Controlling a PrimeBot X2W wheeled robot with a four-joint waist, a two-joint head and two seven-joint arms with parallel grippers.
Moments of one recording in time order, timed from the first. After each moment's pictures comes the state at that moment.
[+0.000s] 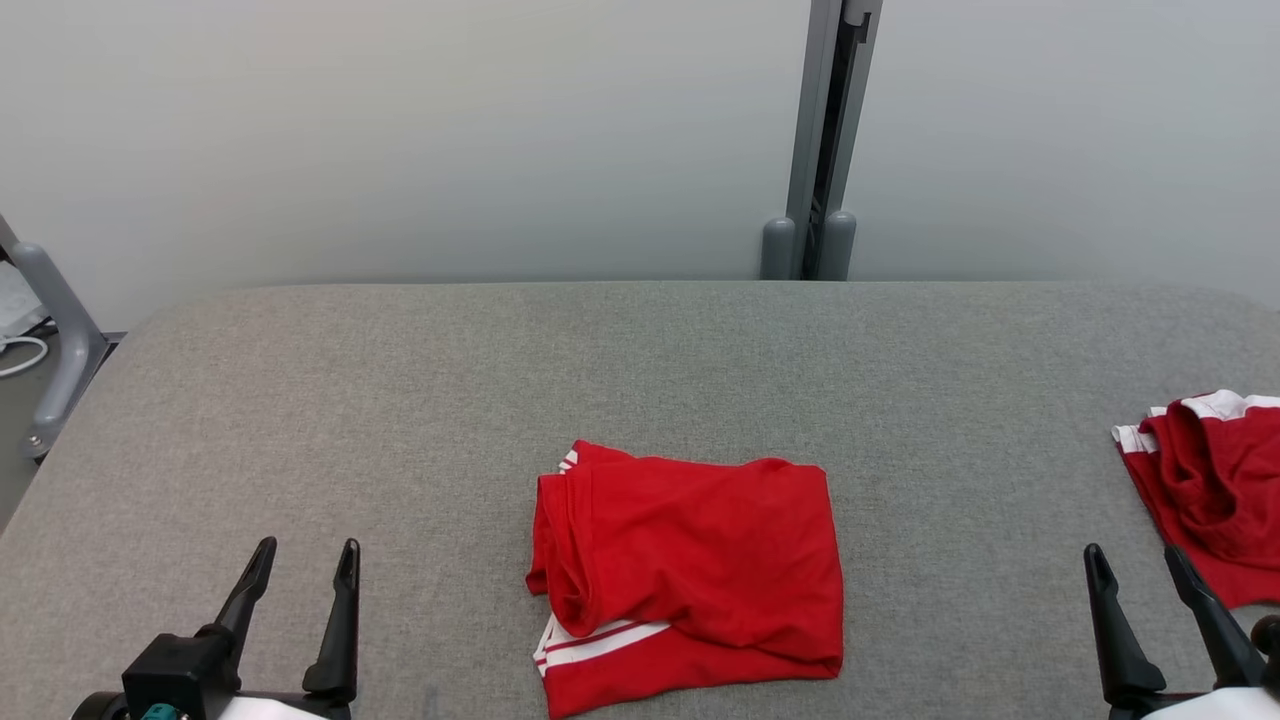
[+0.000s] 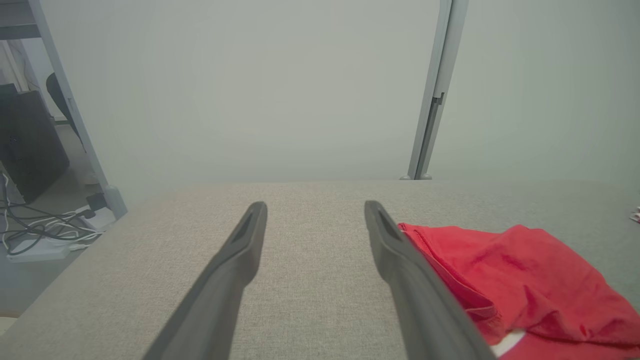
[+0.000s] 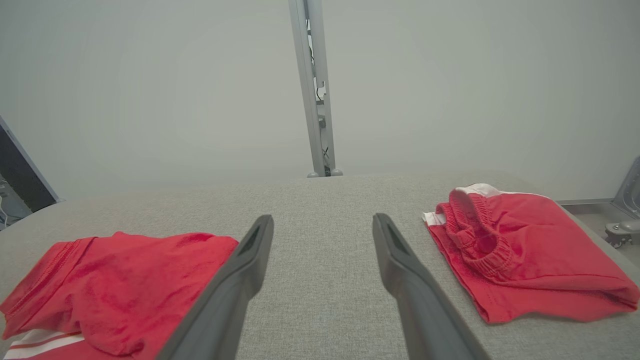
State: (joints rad) left arm 0.11 0.32 -0.22 0.01 -0.42 0.14 -0.17; right arm 0.18 -0.12 -0.06 -0.04 0.29 0.13 -0.04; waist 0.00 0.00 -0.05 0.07
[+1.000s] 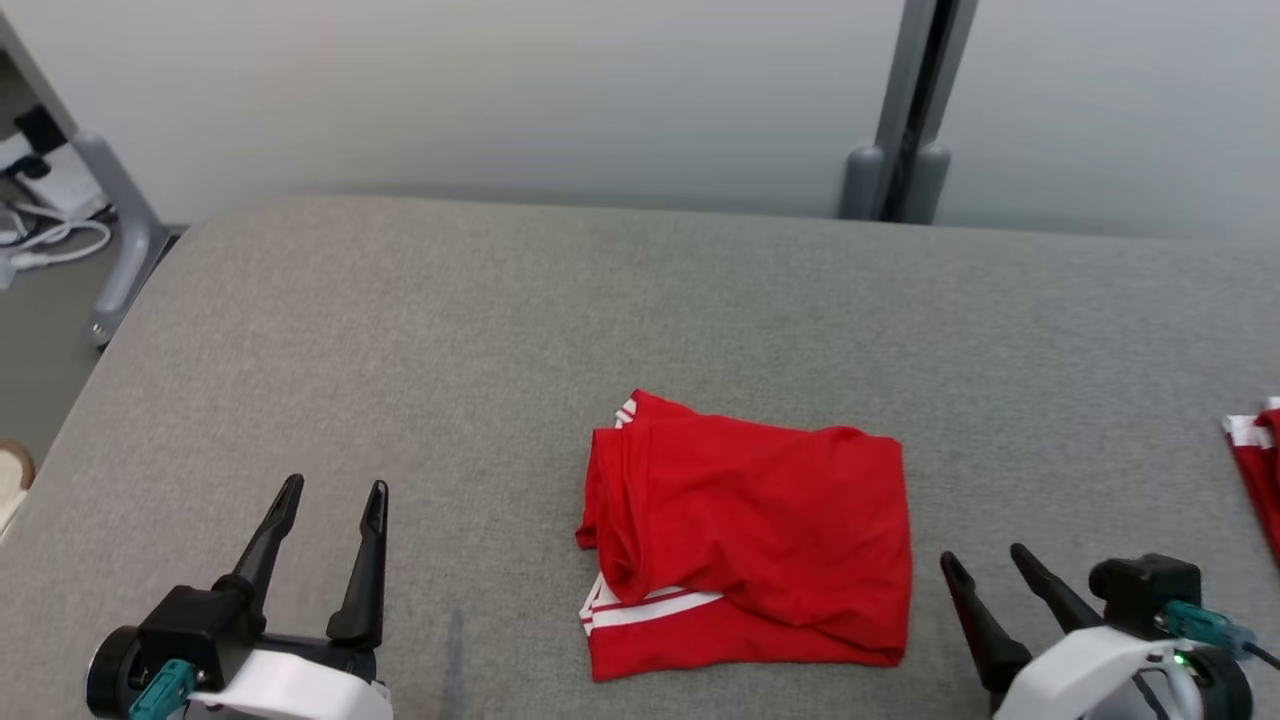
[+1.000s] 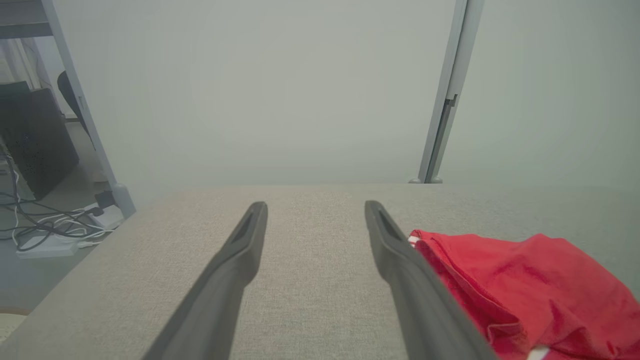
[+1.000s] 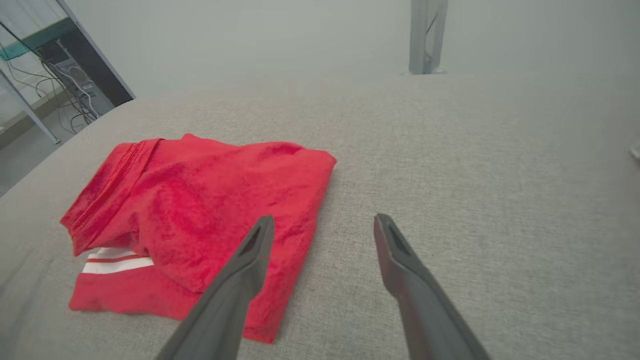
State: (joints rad) left arm 0.03 0.31 -0.26 -0.01 -0.42 0.12 -0.19; right arm 0.06 -0.13 0.11 0.06 0.34 0.13 0.15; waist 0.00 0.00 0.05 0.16
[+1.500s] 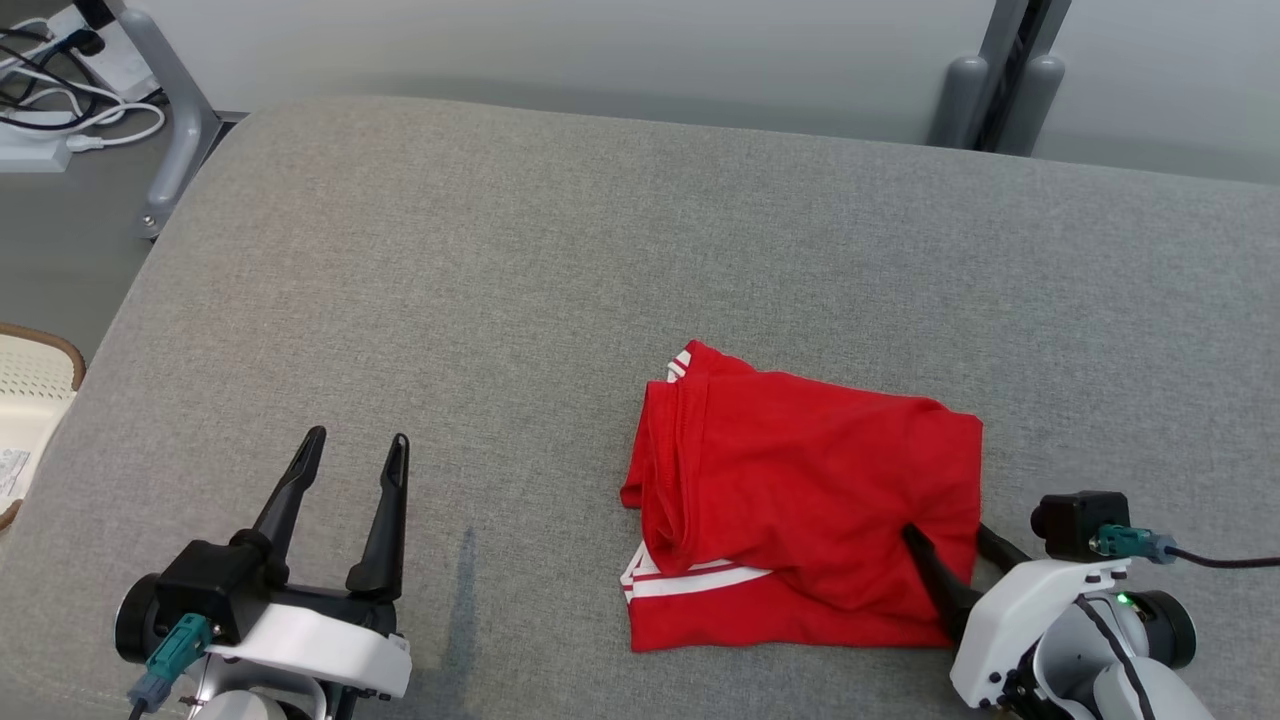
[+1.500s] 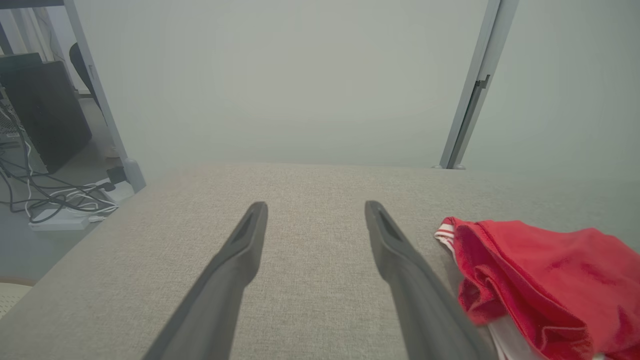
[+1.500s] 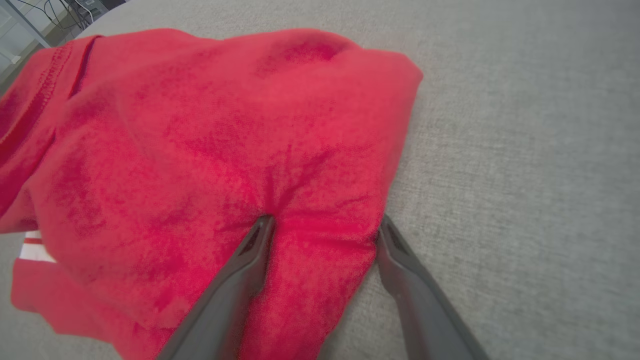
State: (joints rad) left arm -0.08 0.27 -0.27 0.09 -0.42 0.07 -0.25; right arm -0.16 -0.15 0.24 0.33 0.42 0.13 0.20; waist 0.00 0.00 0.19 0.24
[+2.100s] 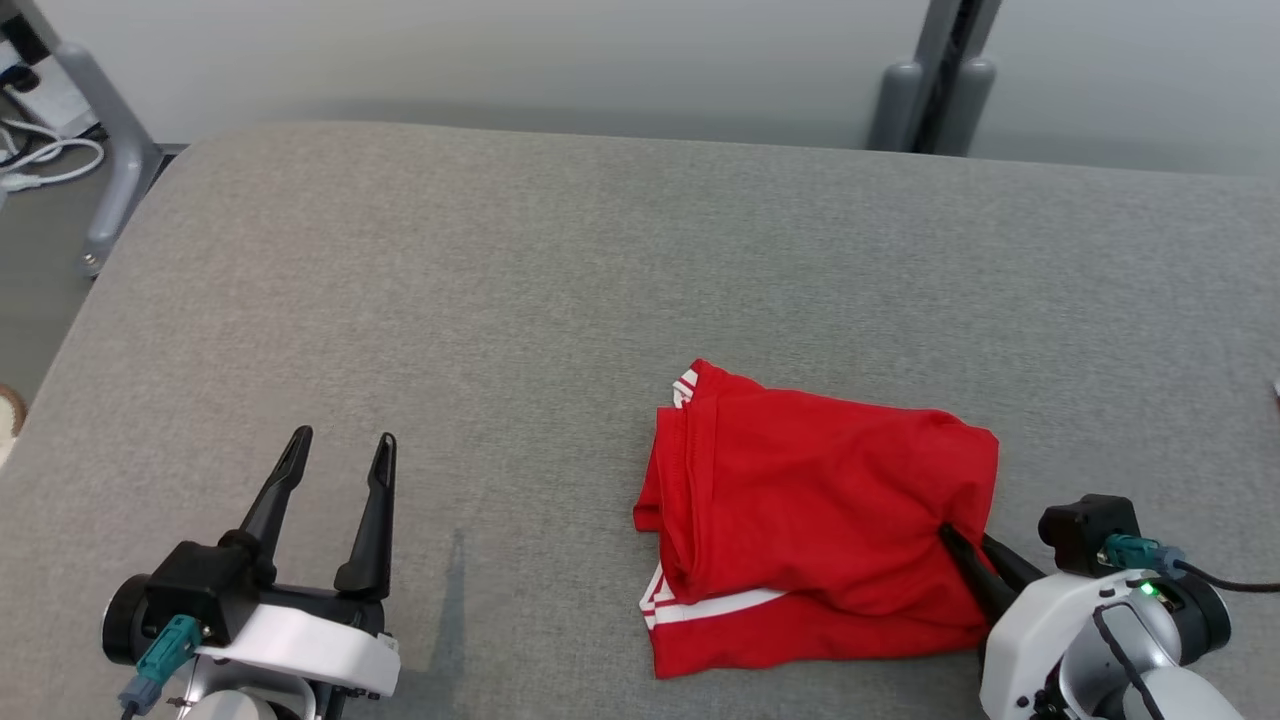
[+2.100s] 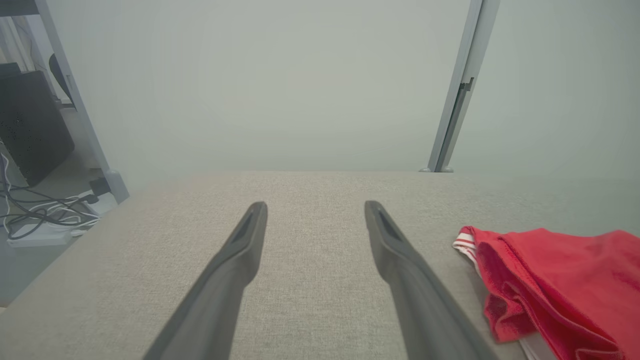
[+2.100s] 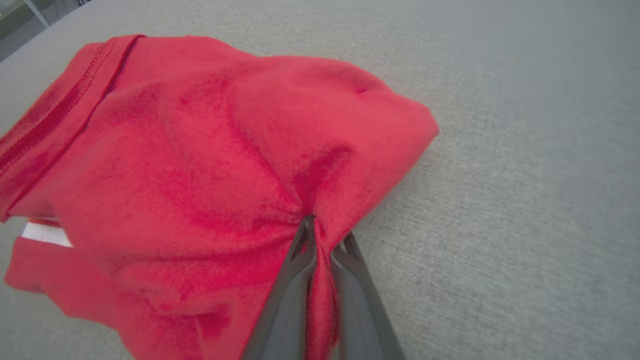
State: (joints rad) left arm -0.09 0.27 -0.25 0.12 -0.41 0.05 -0.26; right arm -0.15 -0.25 0.31 0.26 0.39 0.13 0.18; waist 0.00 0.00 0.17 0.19
